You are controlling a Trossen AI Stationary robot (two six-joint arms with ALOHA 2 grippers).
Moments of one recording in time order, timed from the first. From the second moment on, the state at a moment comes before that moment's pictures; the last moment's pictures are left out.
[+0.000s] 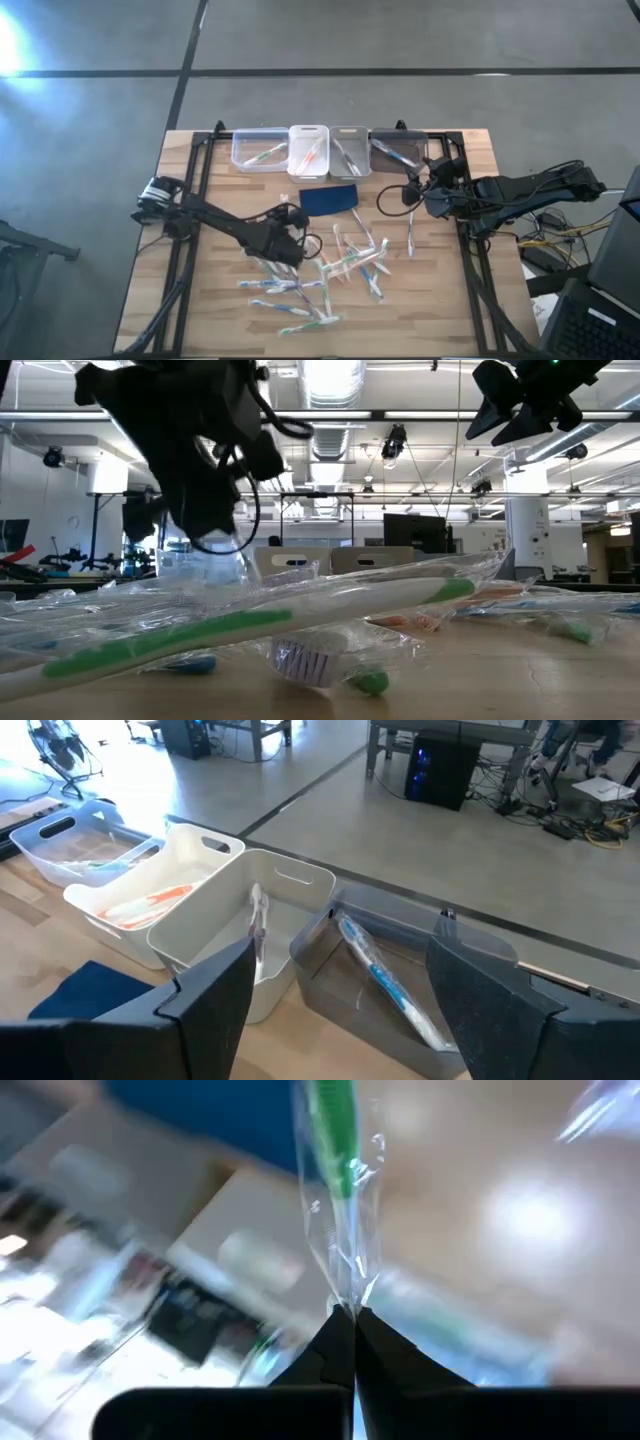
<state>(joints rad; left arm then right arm) -0.29 1.76 1.06 -0.81 -1.05 0.97 0.18 0.89 0.79 -0.77 1.08 0.85</state>
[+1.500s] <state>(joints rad) -0.39 1.39 1.06 0.11 -1.04 2.02 0.18 1.19 0.78 0.23 0.24 0.24</state>
